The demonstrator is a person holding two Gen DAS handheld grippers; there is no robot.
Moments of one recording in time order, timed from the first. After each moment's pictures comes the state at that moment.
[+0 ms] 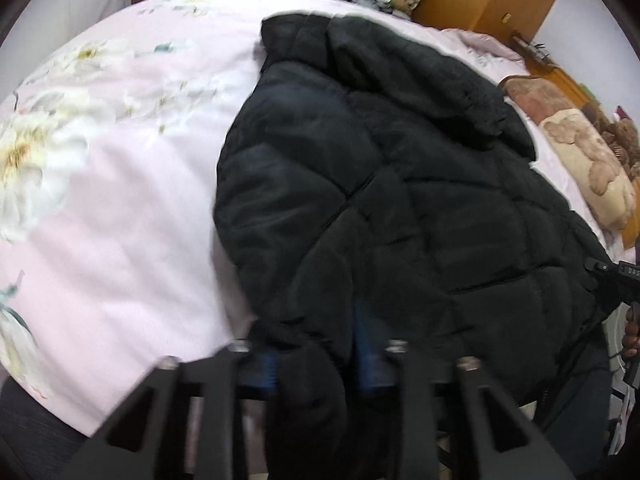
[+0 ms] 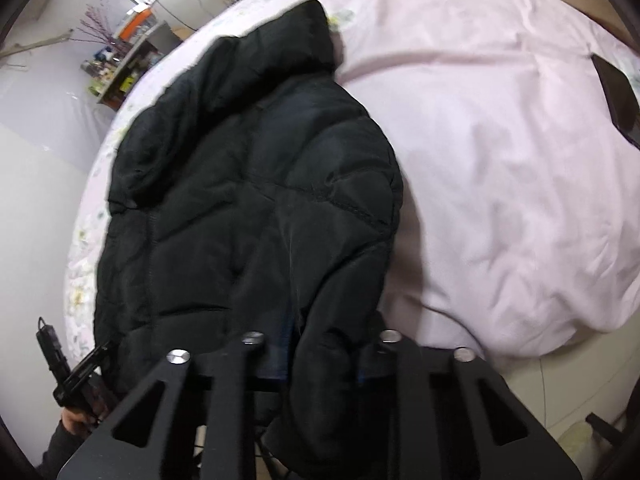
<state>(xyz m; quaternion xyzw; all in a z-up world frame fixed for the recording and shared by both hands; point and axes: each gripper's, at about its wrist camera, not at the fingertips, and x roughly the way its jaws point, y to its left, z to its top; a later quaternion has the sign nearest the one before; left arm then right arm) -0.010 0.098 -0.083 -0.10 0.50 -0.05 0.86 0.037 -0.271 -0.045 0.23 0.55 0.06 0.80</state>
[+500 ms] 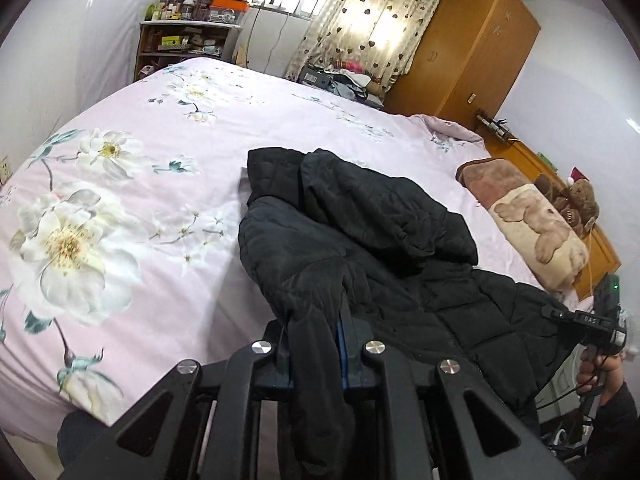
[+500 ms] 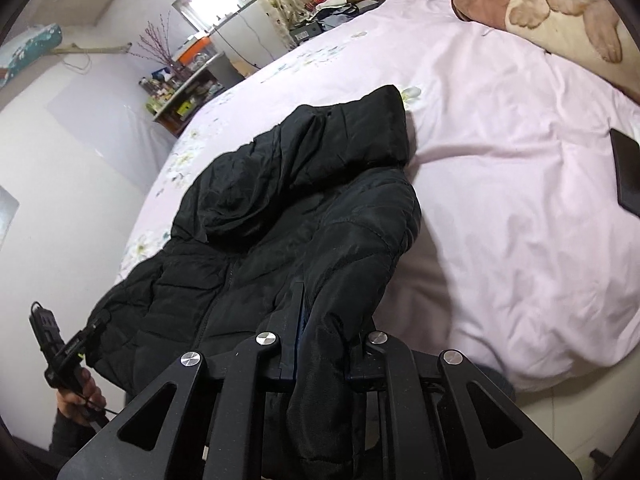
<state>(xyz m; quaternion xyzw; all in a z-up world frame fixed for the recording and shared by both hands) -0.047 0.138 0.036 -0.16 0.38 -0.08 0.91 0.013 -0.262 0.042 0.24 0.46 0.12 0.84</state>
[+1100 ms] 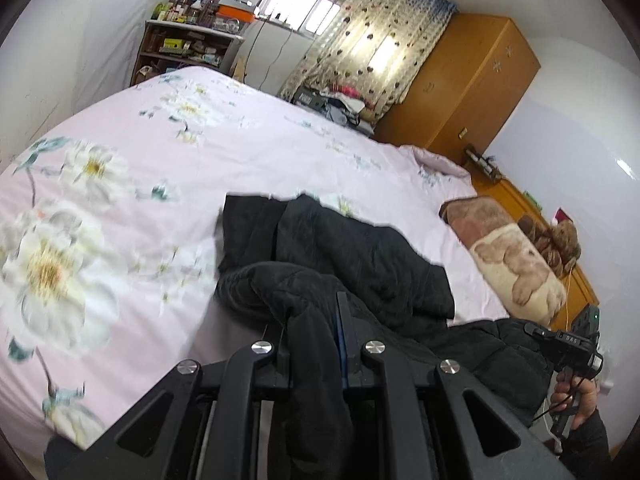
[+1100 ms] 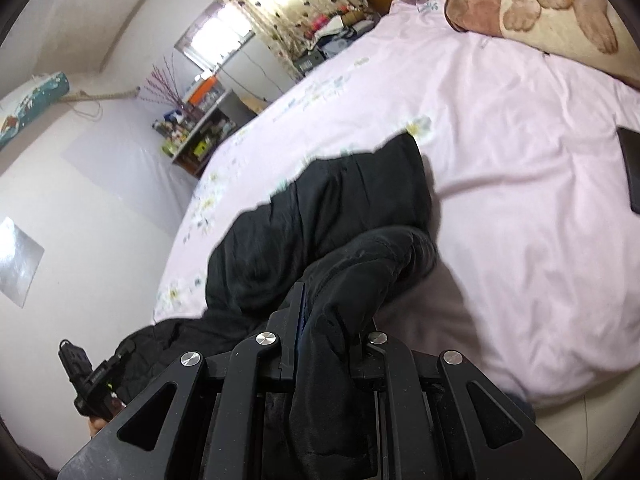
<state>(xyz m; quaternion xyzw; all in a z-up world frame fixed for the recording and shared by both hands) 0.007 0.149 0.067 -0.21 0.34 -0.09 0.91 0.054 -0.282 0.073 0.30 0.41 0.13 0.85</state>
